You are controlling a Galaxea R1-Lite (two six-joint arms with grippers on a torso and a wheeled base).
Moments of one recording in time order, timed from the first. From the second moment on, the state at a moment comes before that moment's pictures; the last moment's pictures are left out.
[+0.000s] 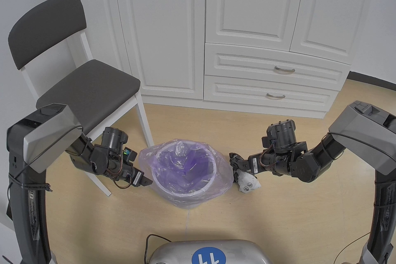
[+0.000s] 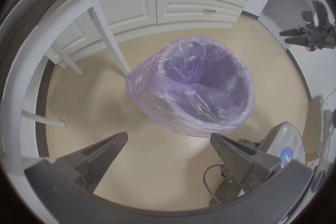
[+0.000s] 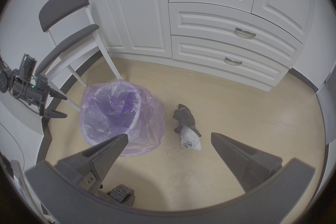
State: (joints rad) left arm -0.19 2.38 -1.12 -0.31 -0.15 0.29; right arm 0.43 2.26 -1.04 -0.58 -0.13 0.09
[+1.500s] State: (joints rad) left arm -0.25 2.76 -2.00 0.39 -0.02 0.52; right arm 0.41 2.31 -1.09 -0.59 -0.11 0.10
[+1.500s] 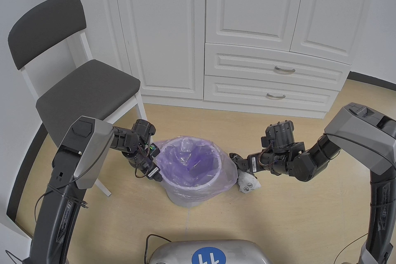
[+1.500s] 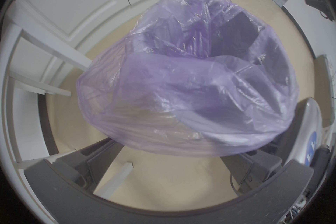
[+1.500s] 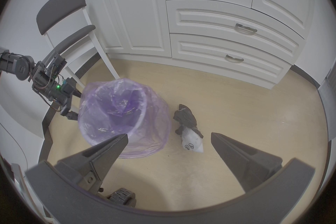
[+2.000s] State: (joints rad) left arm -0.29 2.82 -2.00 0.26 0.07 0.44; right arm 0.42 2.31 -1.05 -0.69 -0.11 0.10
